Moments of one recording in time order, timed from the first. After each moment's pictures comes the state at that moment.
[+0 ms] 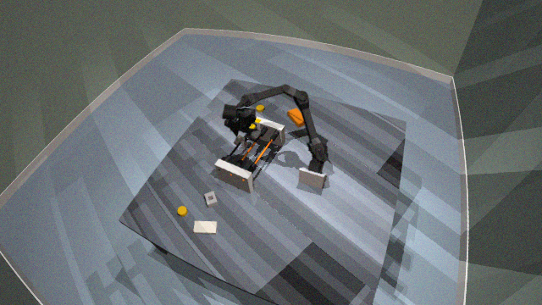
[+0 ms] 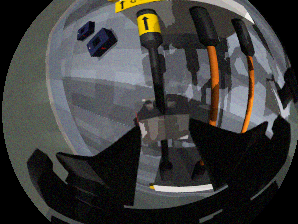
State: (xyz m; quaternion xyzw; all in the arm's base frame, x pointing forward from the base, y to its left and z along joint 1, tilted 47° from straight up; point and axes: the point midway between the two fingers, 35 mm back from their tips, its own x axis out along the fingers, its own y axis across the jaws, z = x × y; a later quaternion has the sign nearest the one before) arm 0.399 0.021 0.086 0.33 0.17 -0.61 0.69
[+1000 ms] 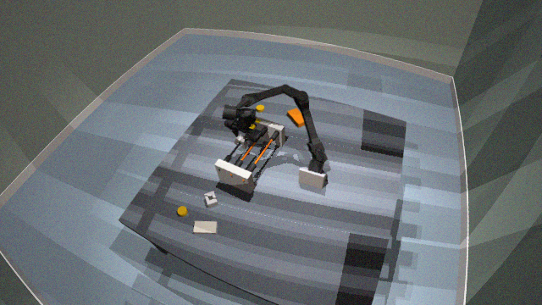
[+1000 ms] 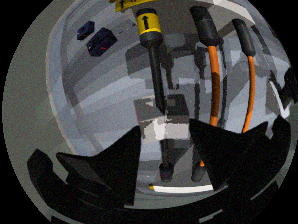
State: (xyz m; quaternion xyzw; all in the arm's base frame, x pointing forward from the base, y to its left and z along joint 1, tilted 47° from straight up) arm 0.399 0.019 0.085 0.33 0.17 -0.61 0.69
